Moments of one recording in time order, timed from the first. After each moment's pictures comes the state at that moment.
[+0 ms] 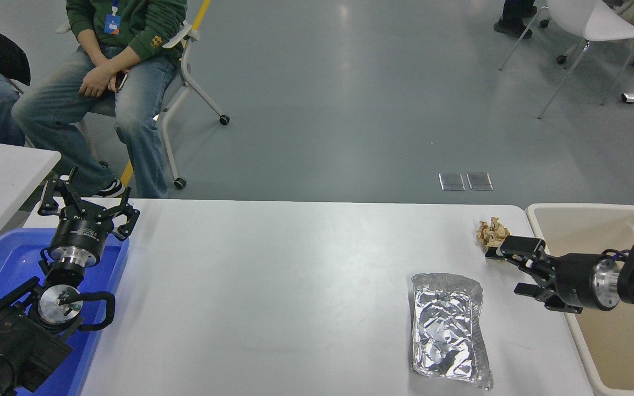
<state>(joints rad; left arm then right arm) -0.55 0.37 -0.85 -0.44 -0.20 -0.59 -0.48 0.82 -0.98 0.12 1.43 -0.70 0.20 -0.11</state>
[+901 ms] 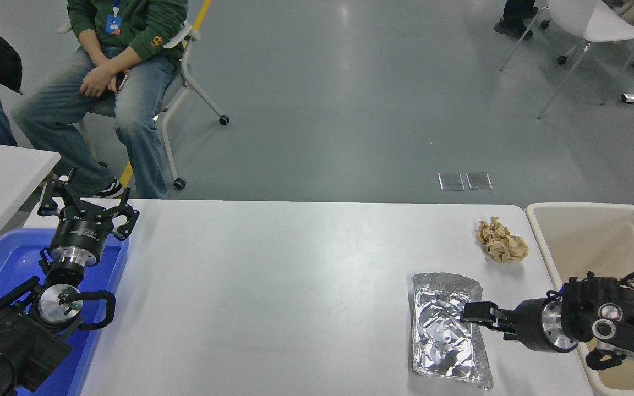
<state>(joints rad) -0.55 0.37 -0.85 -0.44 -0.20 -0.59 -0.48 0.78 -0.78 0.05 1.39 -1.00 0.15 -0.26</state>
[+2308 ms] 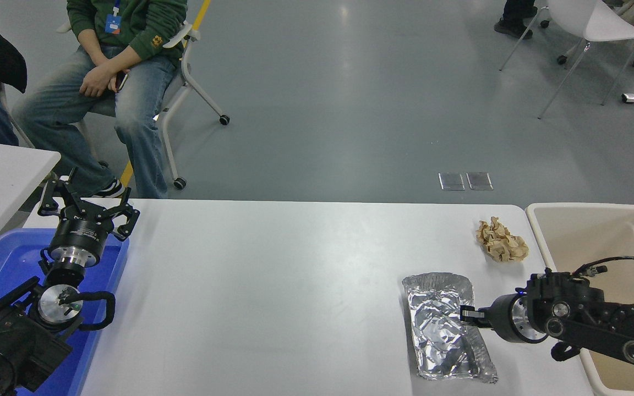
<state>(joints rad) -0.55 0.37 -0.85 -0.44 -0.20 -0.59 -0.48 0.84 -0.64 -0.06 1.20 -1.07 0.15 -0.21</state>
